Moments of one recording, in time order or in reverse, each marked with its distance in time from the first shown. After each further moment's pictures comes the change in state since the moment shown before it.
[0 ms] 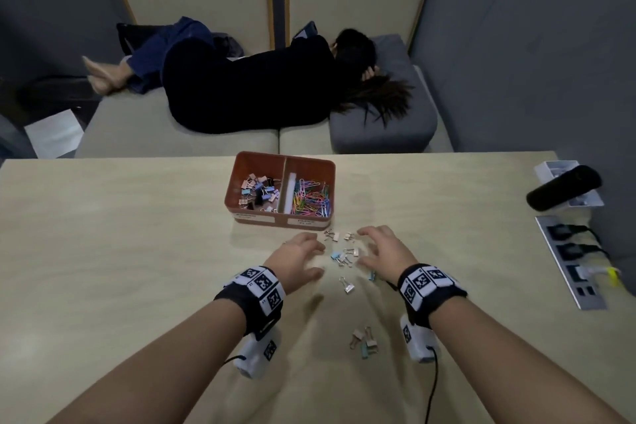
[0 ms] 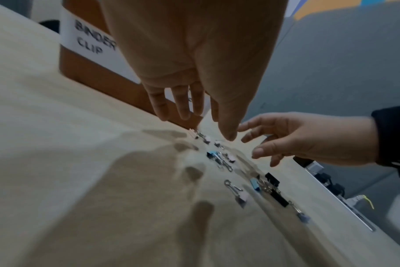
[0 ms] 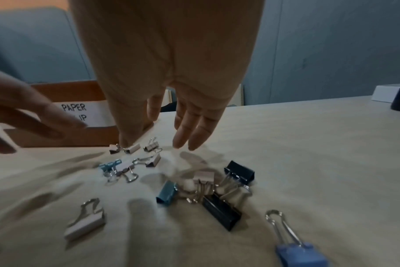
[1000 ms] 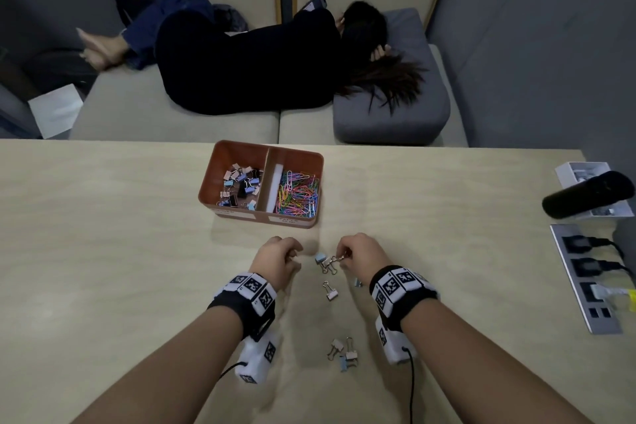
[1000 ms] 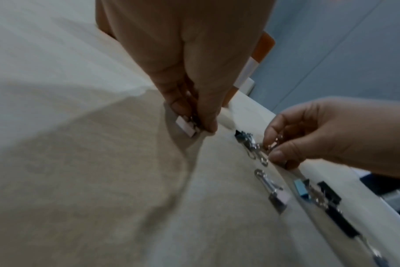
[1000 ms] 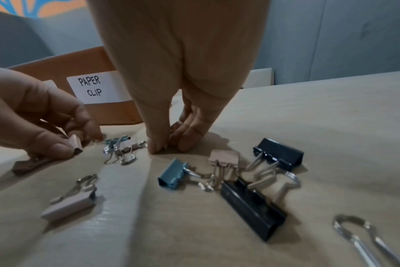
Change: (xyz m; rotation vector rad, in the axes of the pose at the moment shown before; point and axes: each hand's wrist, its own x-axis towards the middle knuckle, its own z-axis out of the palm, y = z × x) left_hand 0.032 -0.010 0.038 -0.201 0.193 -0.307; right_hand 0.042 0.011 0.020 -0.039 -0.090 -0.073
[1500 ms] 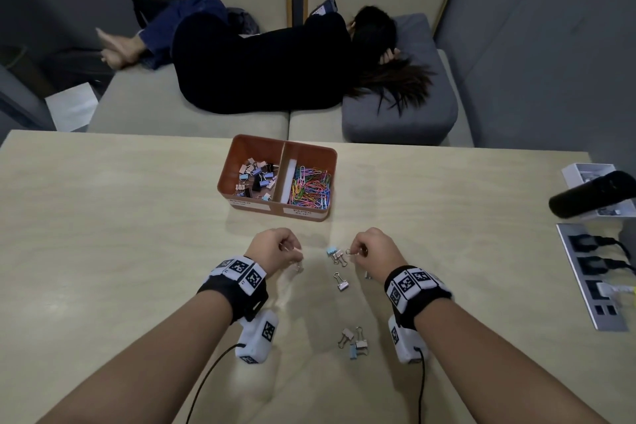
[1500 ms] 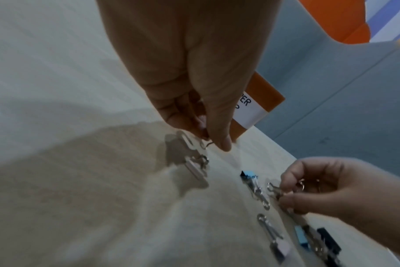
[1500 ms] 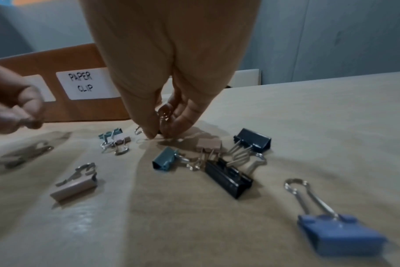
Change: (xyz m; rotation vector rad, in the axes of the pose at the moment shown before) left_hand -0.011 -0.015 -0.029 -0.149 -0.021 -0.037; right_hand -0.014 0.005 0.005 0.043 0.111 -0.049
